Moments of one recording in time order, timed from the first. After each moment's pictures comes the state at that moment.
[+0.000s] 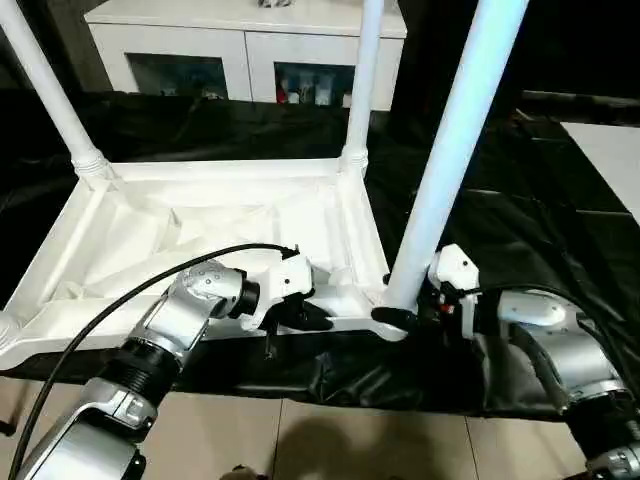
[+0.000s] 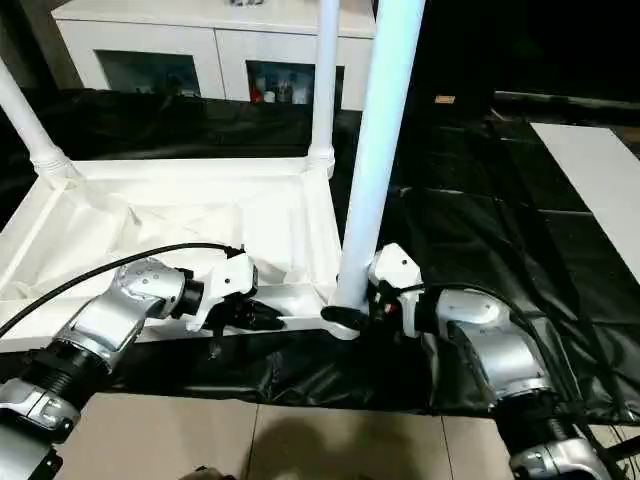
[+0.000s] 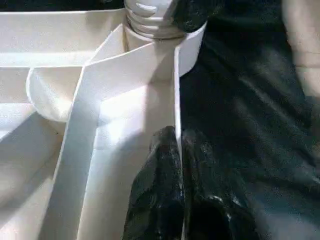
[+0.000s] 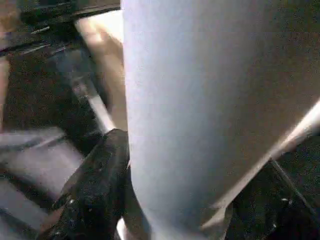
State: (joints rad) left arm -0.59 0.35 -0.36 0.55 0.03 0.09 -1.13; right arm -0.39 -0.41 0.18 0.38 0.18 0.13 0.88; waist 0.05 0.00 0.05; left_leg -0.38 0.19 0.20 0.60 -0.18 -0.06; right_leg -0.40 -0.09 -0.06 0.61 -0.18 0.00
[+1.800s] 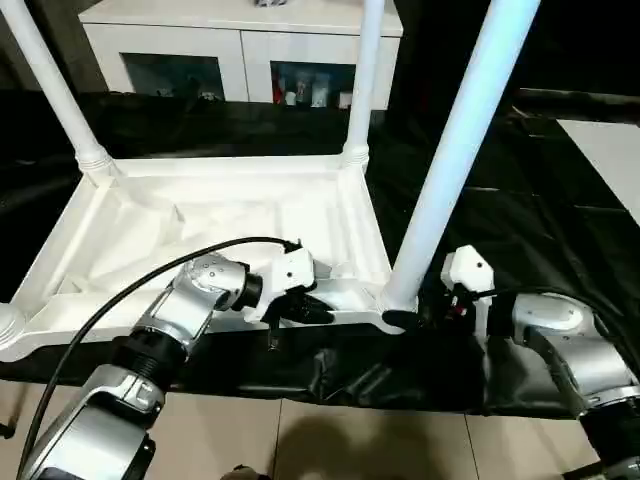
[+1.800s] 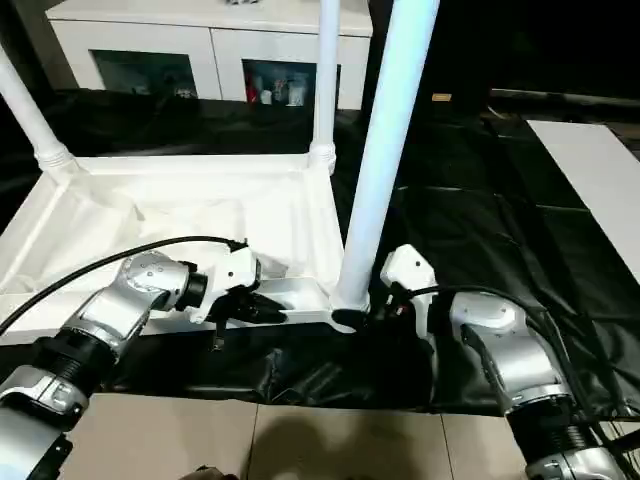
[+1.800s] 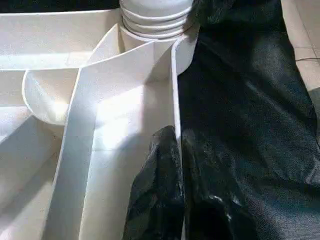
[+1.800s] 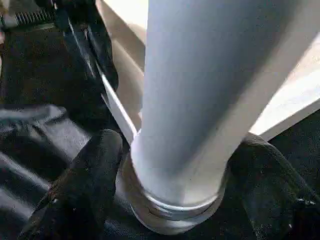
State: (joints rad) left arm -0.63 0.36 -0.37 0.60 0.02 0.03 -1.24; right arm -0.32 -0.52 0.20 0.30 0.20 0.07 1.01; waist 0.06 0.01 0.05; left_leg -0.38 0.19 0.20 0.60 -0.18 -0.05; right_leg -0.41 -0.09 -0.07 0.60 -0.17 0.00
